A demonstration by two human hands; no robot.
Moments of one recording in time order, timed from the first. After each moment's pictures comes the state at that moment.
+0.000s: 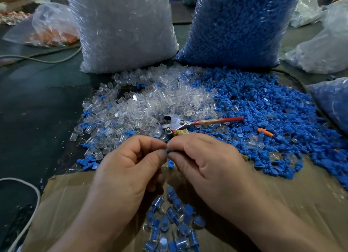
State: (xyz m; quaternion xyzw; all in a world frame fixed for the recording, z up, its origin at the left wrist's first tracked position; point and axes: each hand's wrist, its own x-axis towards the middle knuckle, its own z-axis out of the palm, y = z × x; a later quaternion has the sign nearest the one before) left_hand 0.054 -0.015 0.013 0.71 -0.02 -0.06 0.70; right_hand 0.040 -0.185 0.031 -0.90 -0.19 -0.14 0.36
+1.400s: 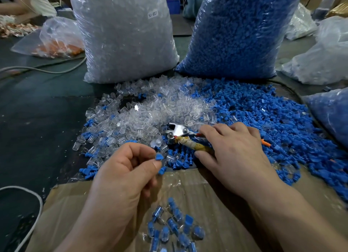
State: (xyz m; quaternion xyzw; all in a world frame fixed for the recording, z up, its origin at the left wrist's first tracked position) left_hand 0.059 -0.017 0.026 0.65 0.06 -0.08 0.75; right_hand 0.074 -0.221 0.036 -1.00 -0.02 -0.02 0.03
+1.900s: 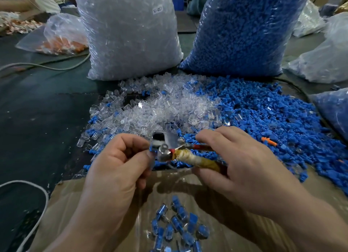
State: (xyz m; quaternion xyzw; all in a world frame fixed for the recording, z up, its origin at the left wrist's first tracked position) left_hand 0.067 -0.002 0.010 0.67 0.01 -0.01 0.74; right_hand 0.047 -0.222 0.051 -0.98 -0.15 -0.05 0.14
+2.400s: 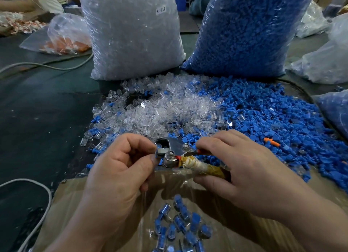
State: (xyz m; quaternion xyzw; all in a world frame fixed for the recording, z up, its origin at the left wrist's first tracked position) left_hand 0.060 0.001 0.017 0.70 -0.02 -0.01 0.71; right_hand 0.048 -0.226 0.051 -0.97 -0.19 0.00 0.14
